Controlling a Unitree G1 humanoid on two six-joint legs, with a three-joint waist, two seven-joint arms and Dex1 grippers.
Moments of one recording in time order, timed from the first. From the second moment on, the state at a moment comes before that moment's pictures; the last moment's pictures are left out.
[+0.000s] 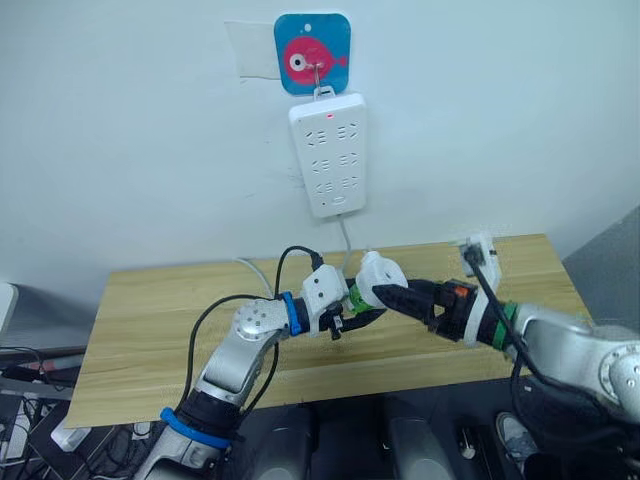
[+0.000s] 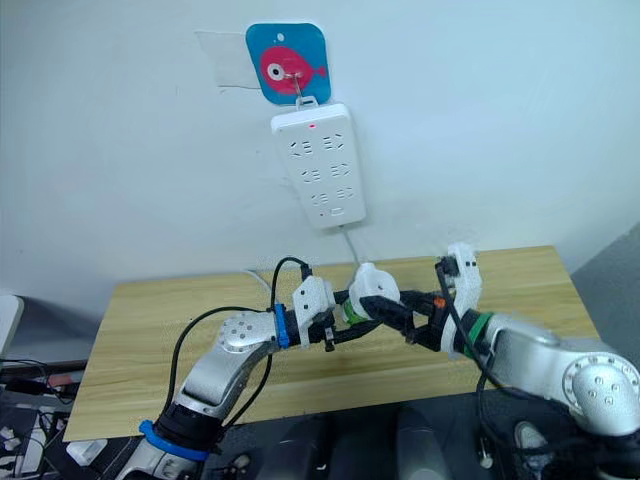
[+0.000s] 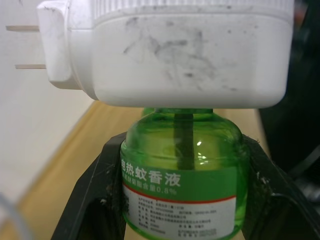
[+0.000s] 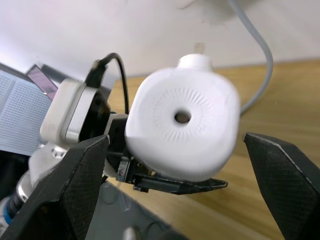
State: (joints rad) left arm -0.29 0.29 -0.26 -0.07 -0.21 0.16 -0.88; right arm -0.19 -0.72 -0.01 -0.68 1.65 0.85 -0.26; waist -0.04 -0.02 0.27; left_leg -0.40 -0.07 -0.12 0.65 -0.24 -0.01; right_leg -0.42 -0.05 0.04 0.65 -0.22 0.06
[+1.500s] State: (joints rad) left arm -0.23 0.35 -0.08 -0.23 -0.44 0.25 -0.85; right arm -0.22 -0.38 0.06 -0.66 0.79 0.70 -0.04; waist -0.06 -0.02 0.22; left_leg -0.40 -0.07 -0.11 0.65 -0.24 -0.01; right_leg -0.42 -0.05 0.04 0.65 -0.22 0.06
